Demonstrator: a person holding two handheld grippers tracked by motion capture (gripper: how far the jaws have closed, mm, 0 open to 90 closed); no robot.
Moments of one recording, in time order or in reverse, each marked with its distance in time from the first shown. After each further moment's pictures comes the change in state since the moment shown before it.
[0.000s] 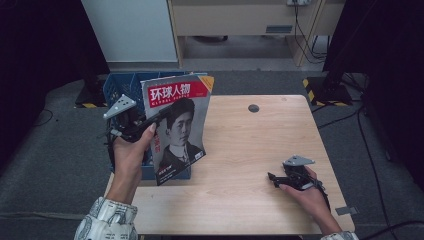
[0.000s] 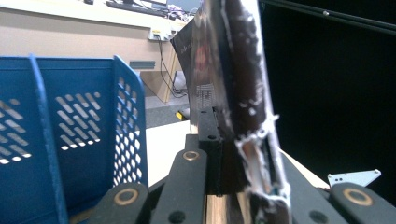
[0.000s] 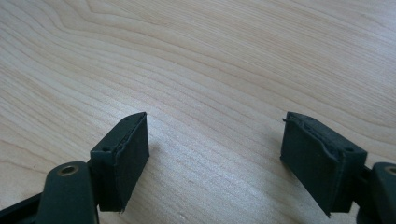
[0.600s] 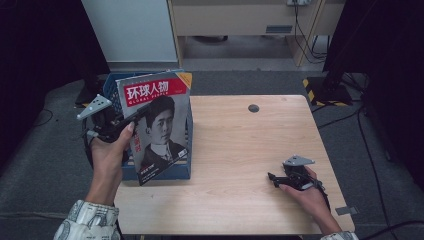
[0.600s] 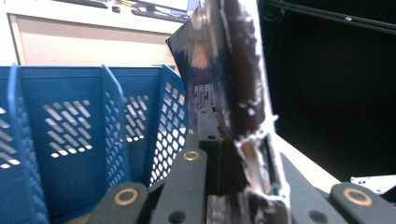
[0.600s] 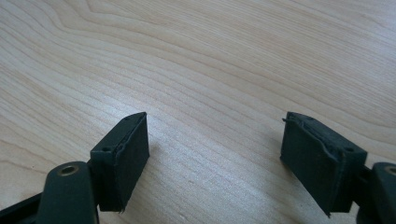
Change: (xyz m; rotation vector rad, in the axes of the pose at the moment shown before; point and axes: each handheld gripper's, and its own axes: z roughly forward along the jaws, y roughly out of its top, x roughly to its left) left arm 0.027 0.008 -0.038 -0.015 0.073 0.006; right arm 0.000 0.000 0.000 0.001 -0.002 0.000
